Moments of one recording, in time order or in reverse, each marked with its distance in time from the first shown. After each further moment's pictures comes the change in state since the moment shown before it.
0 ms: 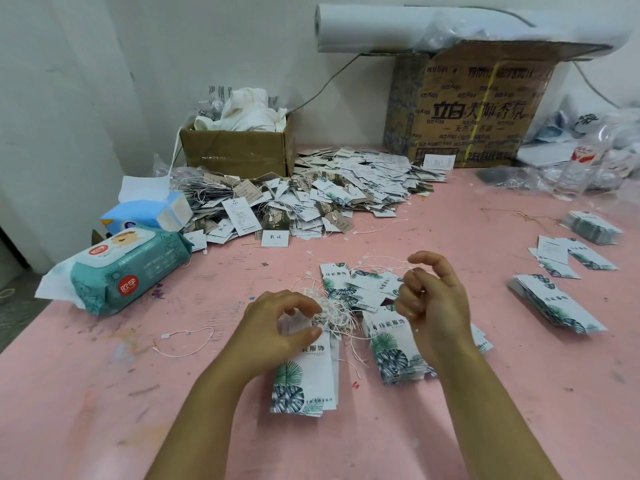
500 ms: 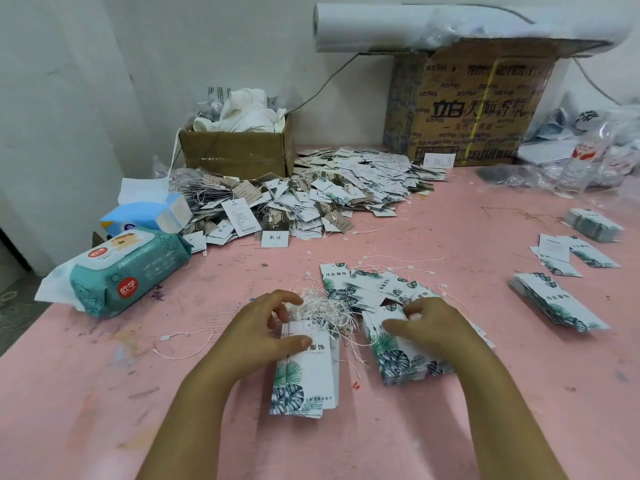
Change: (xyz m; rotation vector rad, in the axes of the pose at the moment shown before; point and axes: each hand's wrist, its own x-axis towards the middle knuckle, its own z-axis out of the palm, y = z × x) left_hand 0.002 -0.019 -0.009 0.025 -0.039 -0.114; right_hand 0.002 -0.003 -0.024 -1.489 -0.080 0.290
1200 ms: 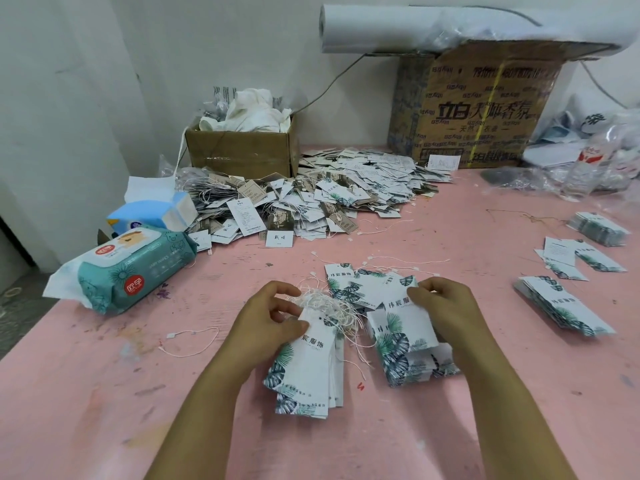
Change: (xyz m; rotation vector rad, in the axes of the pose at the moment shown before) left_hand 0.003 0.005 0.006 -0.394 0.107 -0.180; right_hand 0.005 -0.003 -0.003 0.695 0.173 -0.090
